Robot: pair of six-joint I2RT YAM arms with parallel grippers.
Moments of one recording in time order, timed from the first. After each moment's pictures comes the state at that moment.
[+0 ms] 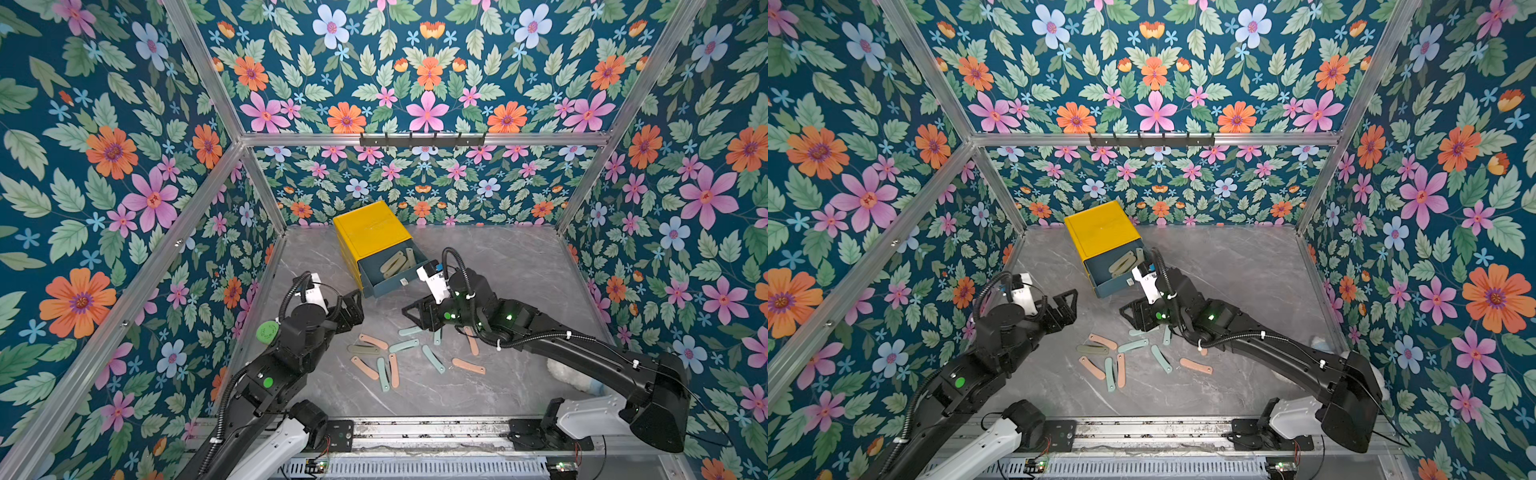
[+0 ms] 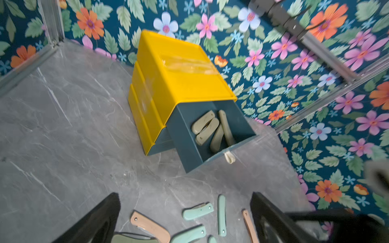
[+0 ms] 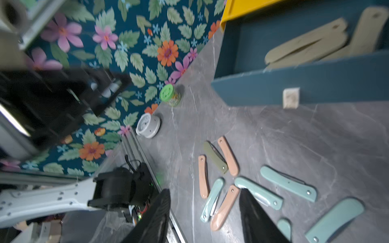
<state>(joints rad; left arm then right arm) -0.63 0.59 0.84 -0.59 -0.36 -0.64 0.96 1.35 1.10 -0.28 -0.20 0.47</state>
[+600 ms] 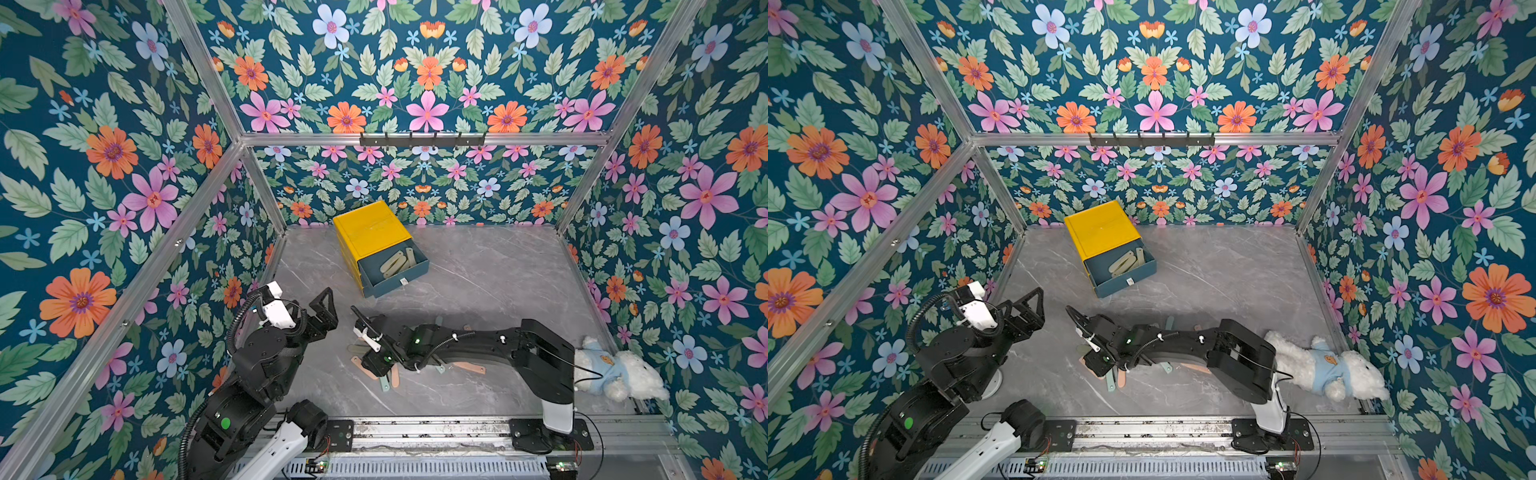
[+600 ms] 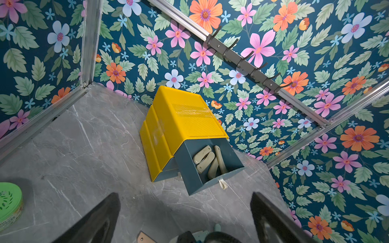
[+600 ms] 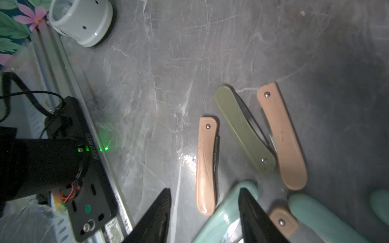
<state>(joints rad) -0.64 0.42 0.92 -0.68 -0.47 -0.62 1.18 1.98 1.37 -0.28 -0.07 0.34</state>
